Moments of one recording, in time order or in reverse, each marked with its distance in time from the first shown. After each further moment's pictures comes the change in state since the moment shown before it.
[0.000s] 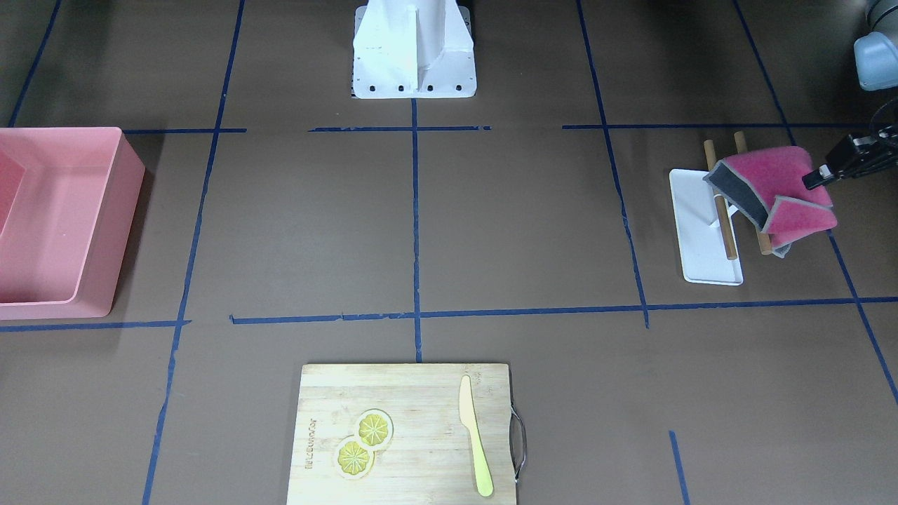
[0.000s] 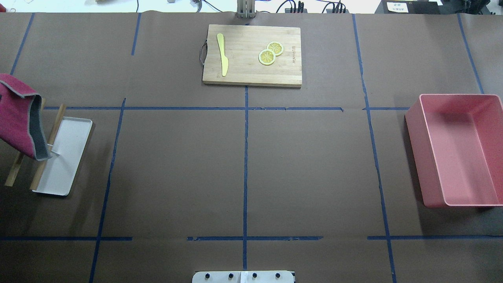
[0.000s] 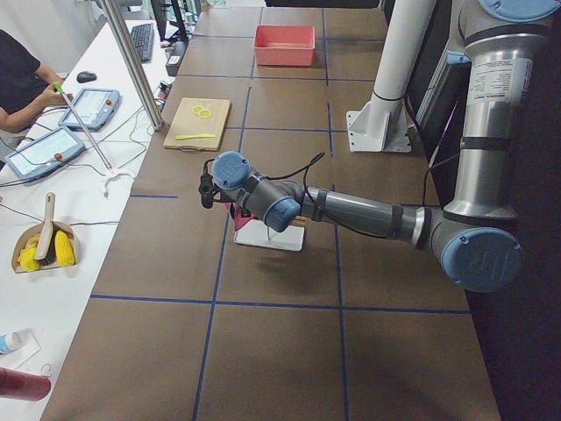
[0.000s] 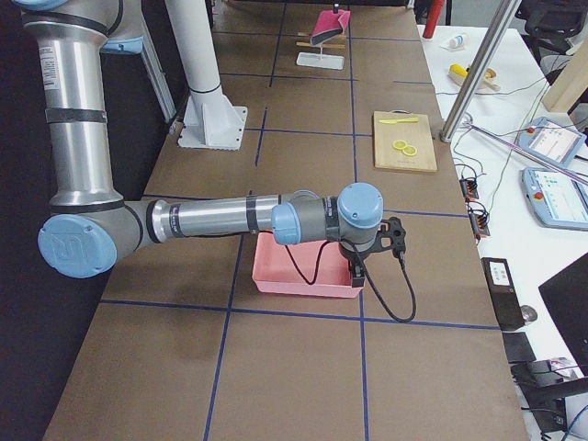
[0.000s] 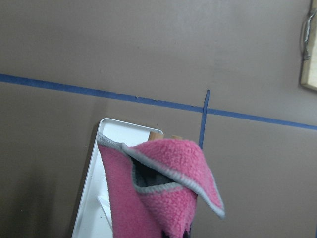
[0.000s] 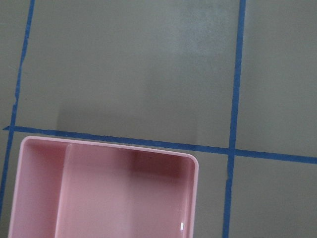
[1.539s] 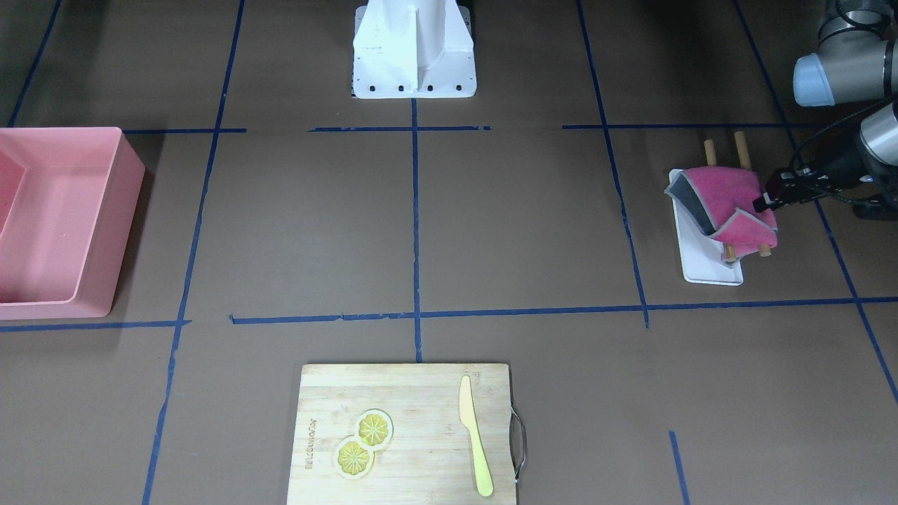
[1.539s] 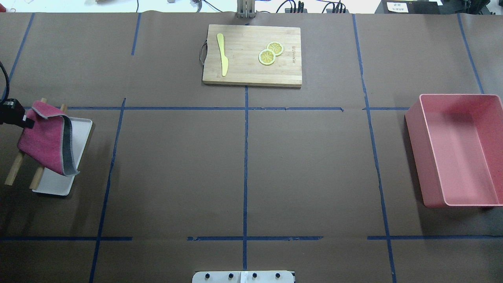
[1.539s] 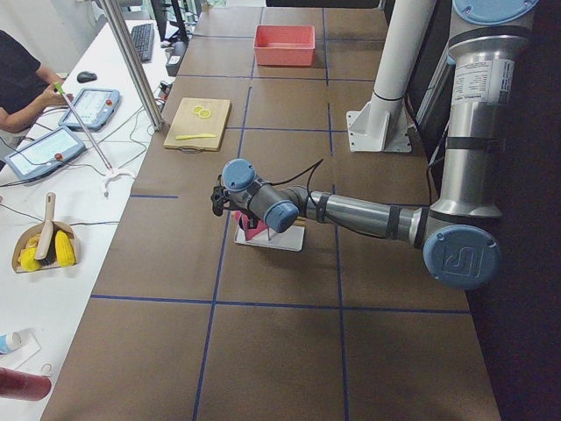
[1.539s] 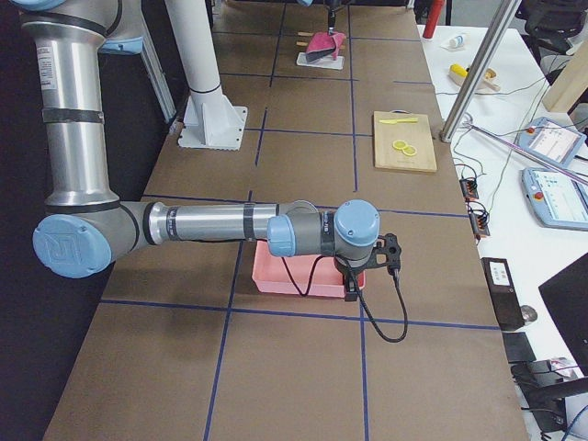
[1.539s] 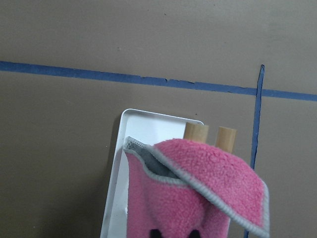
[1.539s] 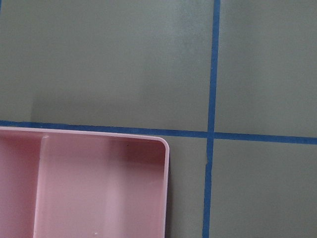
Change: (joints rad) left arm 0.198 0.036 0.079 -0.108 0.203 0.000; right arm 0.039 -0.034 -0.068 -0.005 -0.003 -0.050
